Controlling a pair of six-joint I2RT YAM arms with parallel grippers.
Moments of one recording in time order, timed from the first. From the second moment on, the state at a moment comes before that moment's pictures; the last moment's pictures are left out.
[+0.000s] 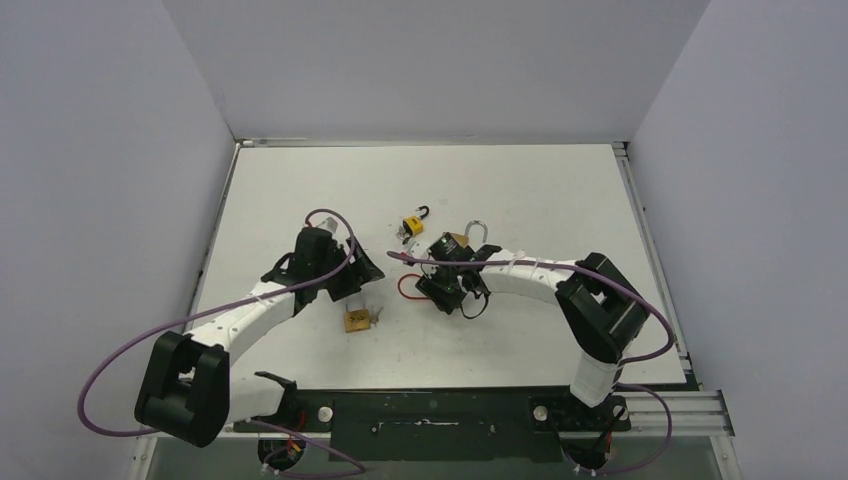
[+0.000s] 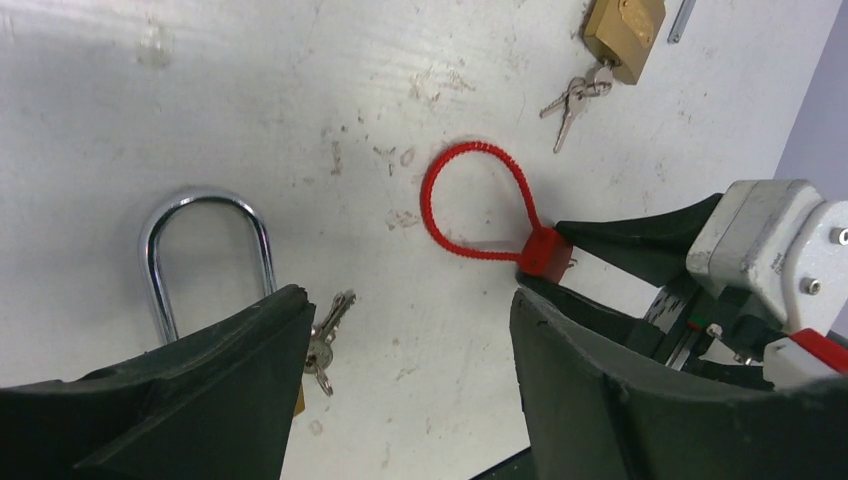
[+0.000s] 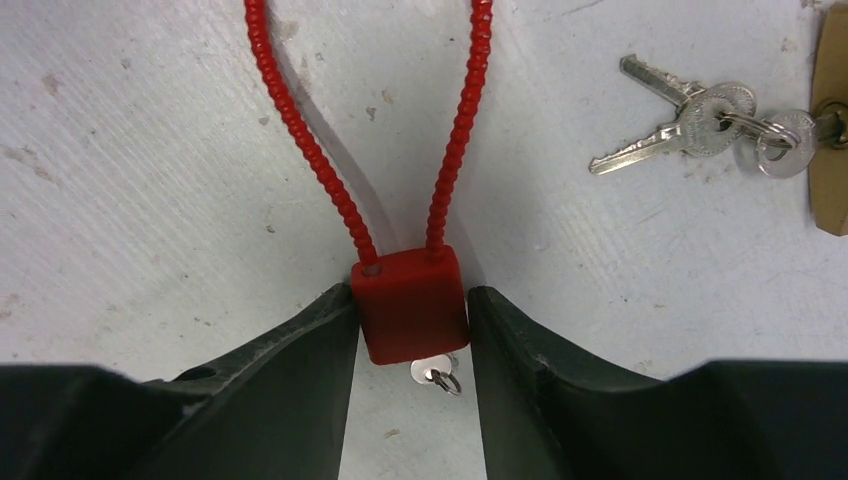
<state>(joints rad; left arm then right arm) -0.36 1.26 0.65 -0.18 0.21 -0.81 0.80 1.77 1.05 -0.40 -0.08 -0.19</state>
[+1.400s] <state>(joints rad) -0.54 1.35 0.33 0.58 0.44 -1.29 0.93 1.54 0.86 -0.02 -0.12 0.33</state>
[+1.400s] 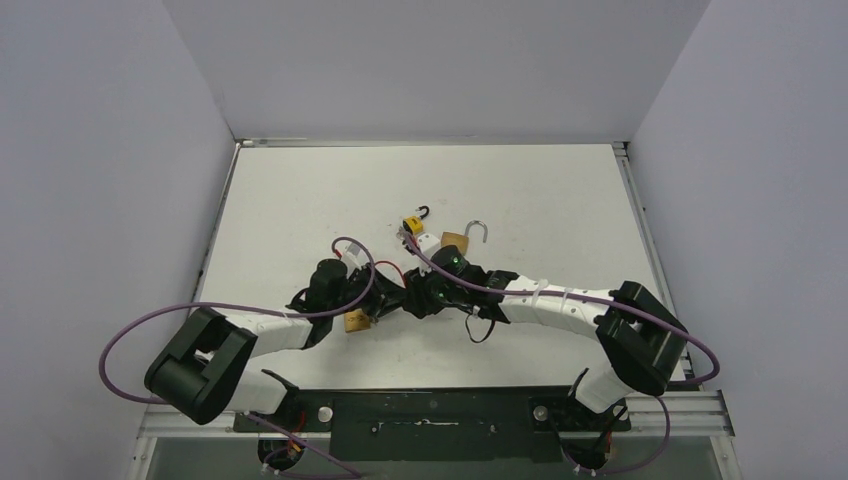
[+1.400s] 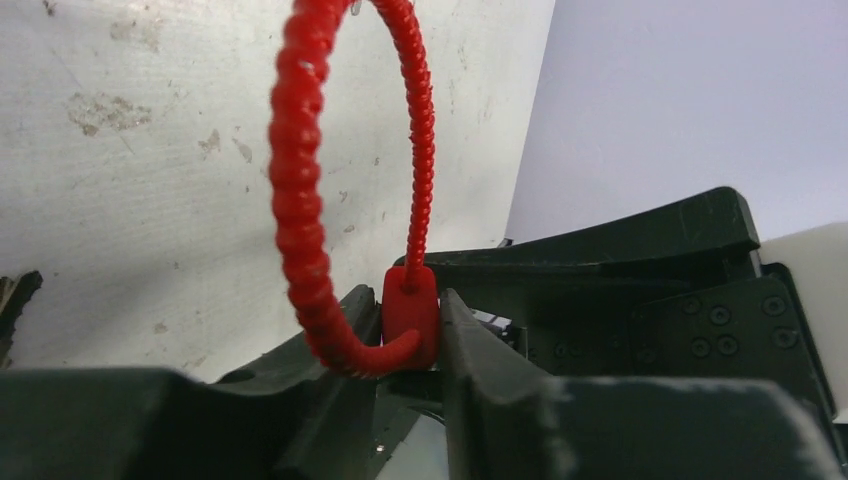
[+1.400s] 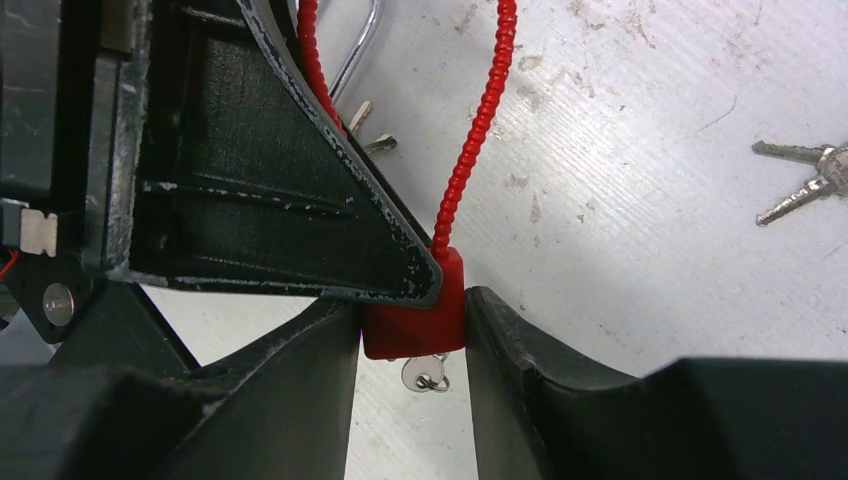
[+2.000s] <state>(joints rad) -0.53 1.37 0.38 0.65 0.53 -1.25 0.87 1.26 0.68 0.18 -0.15 0.50</state>
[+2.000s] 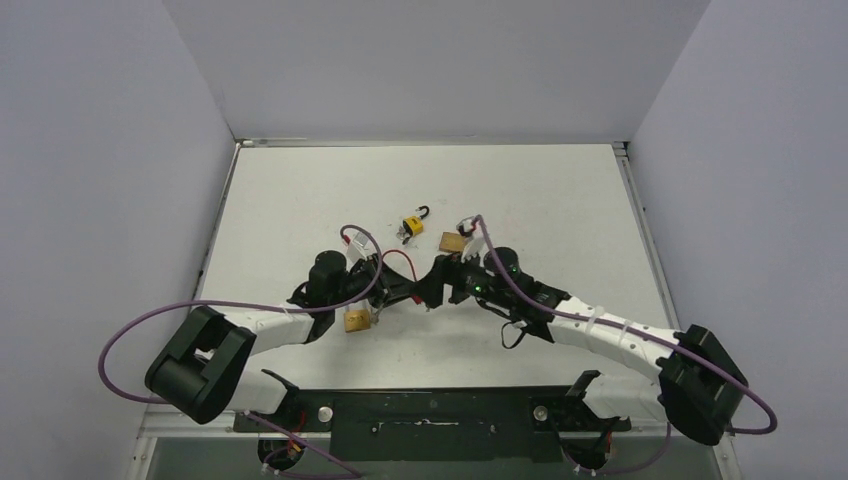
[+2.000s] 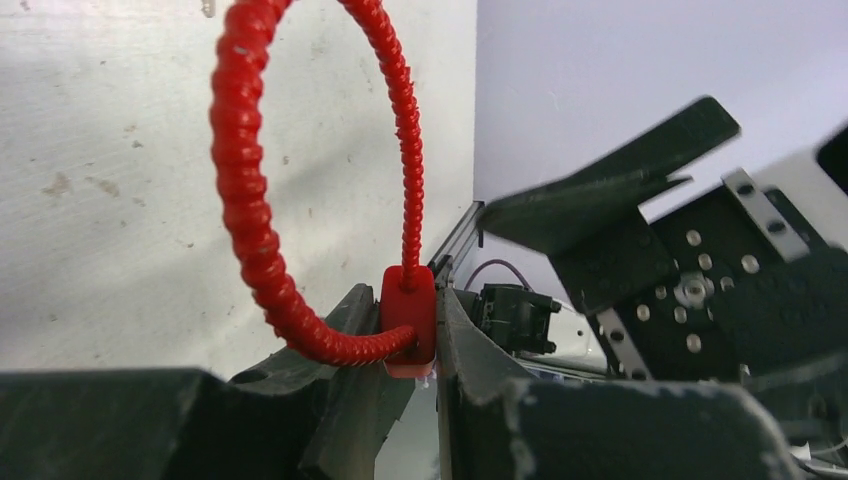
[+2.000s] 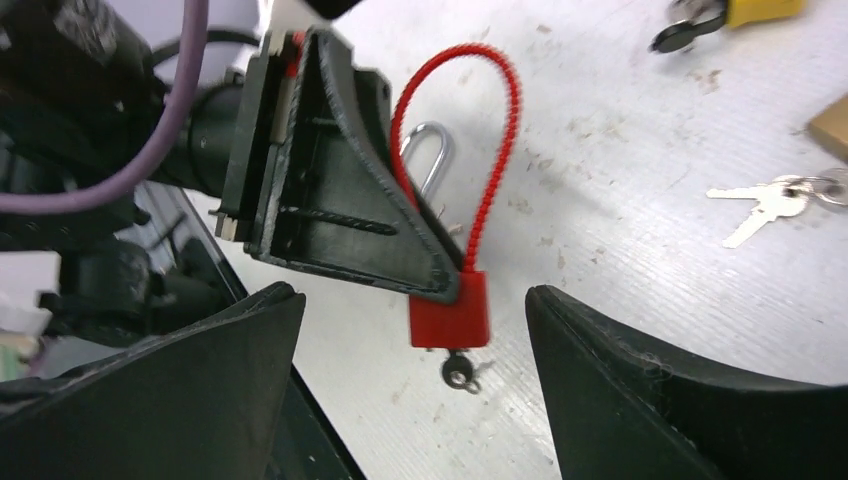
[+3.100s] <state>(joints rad) -0.54 1.27 0.44 0.74 0.88 -1.17 0.71 1.34 0.60 0.62 -0.37 1.10</state>
